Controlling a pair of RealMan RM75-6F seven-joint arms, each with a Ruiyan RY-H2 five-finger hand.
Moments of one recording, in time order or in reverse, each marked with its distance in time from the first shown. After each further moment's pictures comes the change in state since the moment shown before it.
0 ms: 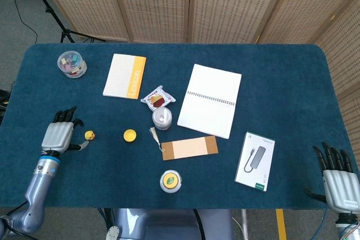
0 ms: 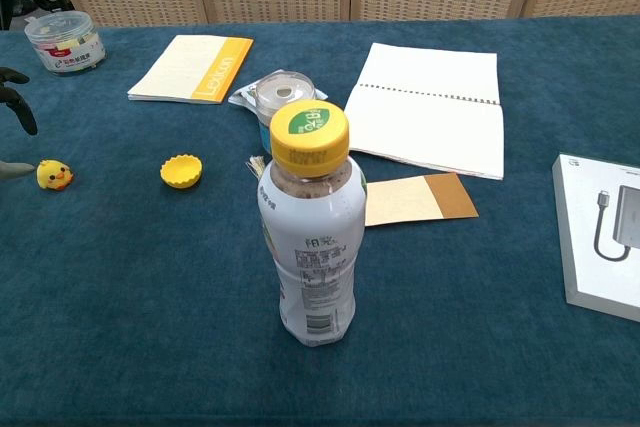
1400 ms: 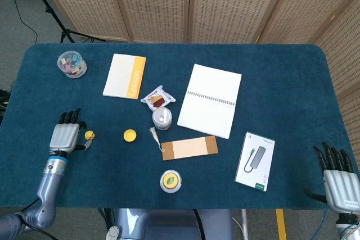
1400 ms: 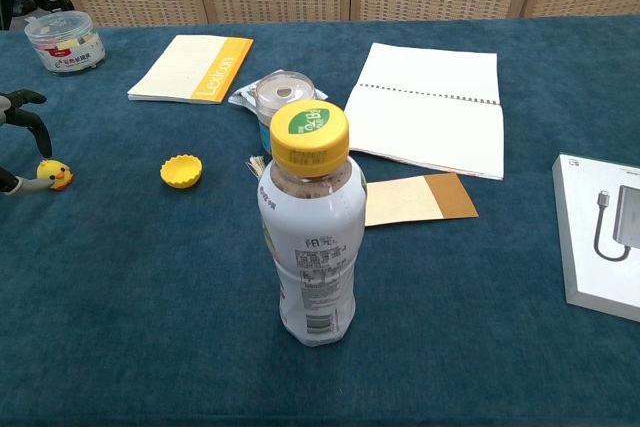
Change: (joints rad) left arm -0.021 -0.144 0.015 0.157 -0.018 0.018 0.055; right arm -0.002 0.003 0.001 0.000 -0.003 0.002 0.009
